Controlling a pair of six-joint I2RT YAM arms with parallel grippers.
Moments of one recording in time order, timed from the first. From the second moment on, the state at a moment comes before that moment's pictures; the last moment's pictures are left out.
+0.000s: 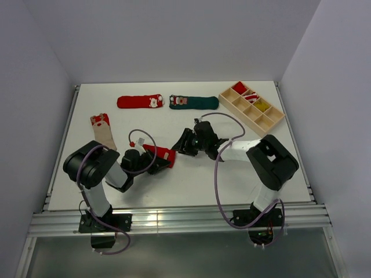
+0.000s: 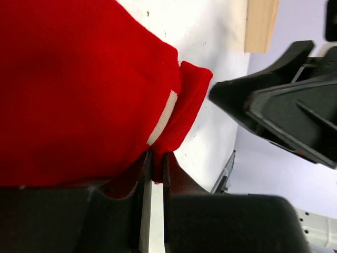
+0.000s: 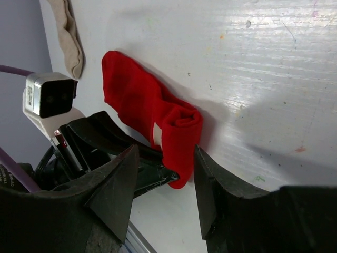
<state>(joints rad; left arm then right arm) -0.51 1.78 0.25 1.11 0.35 -1.19 0.65 1.71 0.82 0.27 -0.25 0.97</state>
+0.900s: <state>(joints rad) -0.50 1.85 0.24 1.22 0.40 -1.25 0.65 1.86 0.79 0.45 -0.35 1.00</state>
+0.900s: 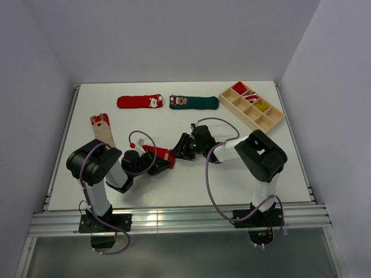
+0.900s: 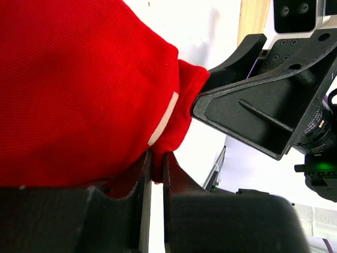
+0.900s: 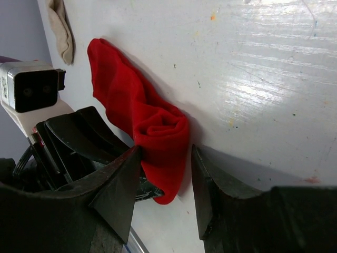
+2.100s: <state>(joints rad) -0.71 1.40 0.49 0.51 0.07 -0.86 0.66 1.82 1.00 -0.04 -0.13 0.87</state>
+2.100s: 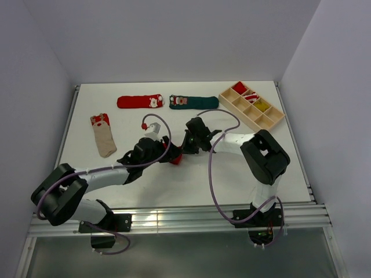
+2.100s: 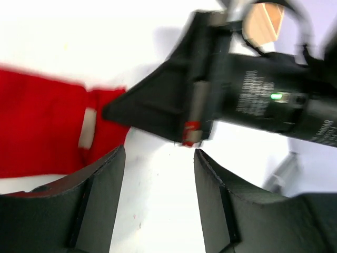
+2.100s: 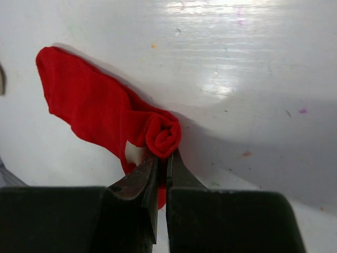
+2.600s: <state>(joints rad) -1.13 1.57 0.69 0.21 -0.60 -0.43 0.66 1.84 1.12 -0.32 -0.09 0.87</state>
